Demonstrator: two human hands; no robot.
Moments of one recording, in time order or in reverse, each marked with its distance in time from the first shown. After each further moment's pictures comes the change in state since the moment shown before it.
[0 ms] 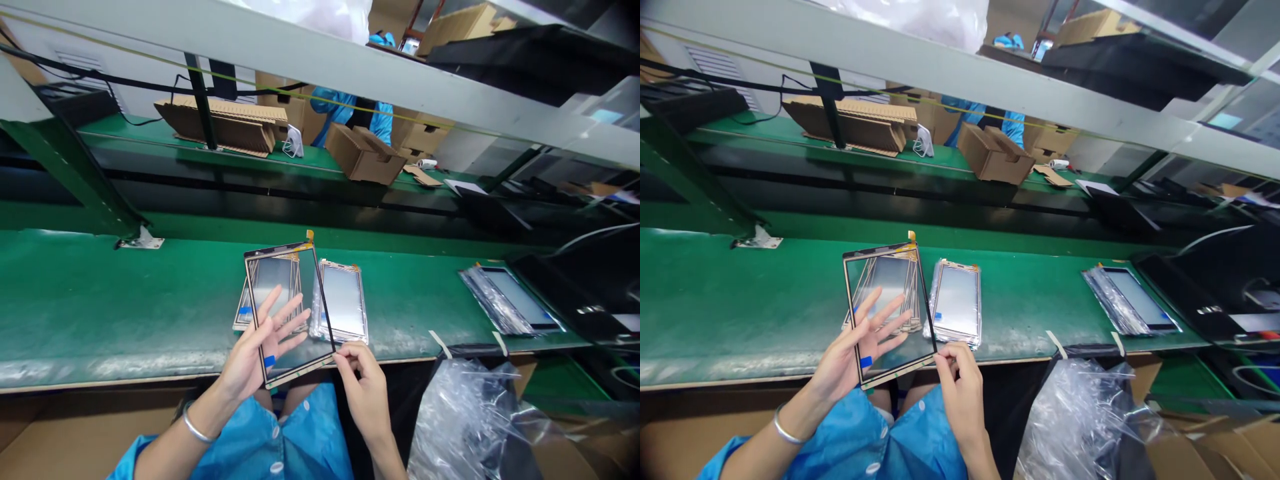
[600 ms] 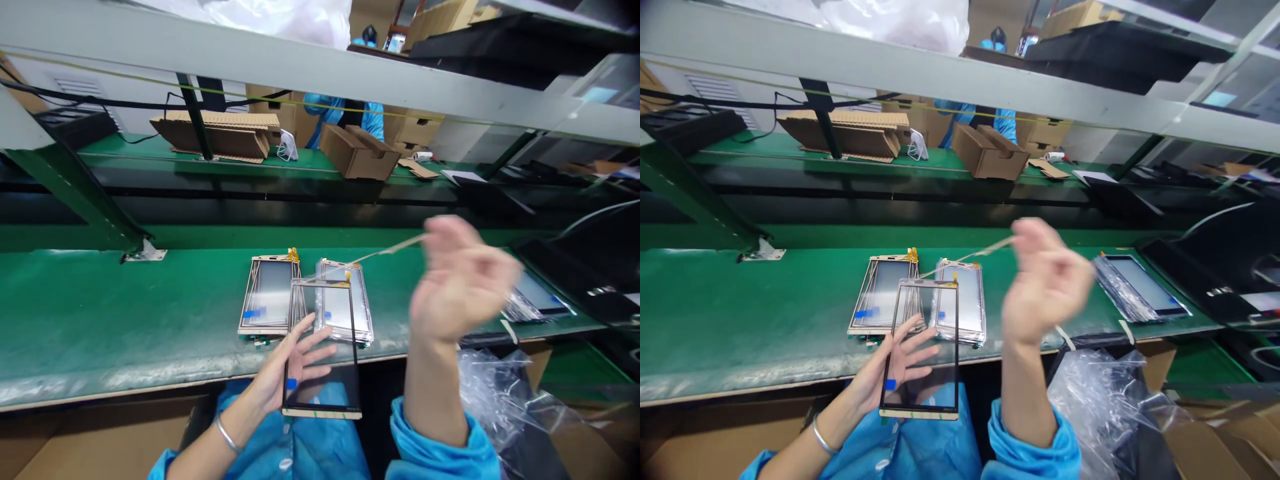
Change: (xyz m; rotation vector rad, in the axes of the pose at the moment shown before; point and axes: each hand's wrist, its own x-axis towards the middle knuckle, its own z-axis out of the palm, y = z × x) left_hand 0.002 -0.037 -0.012 0.014 -0.055 -0.270; right_hand 0.128 -0.088 -0.058 0.413 0.675 -0.494
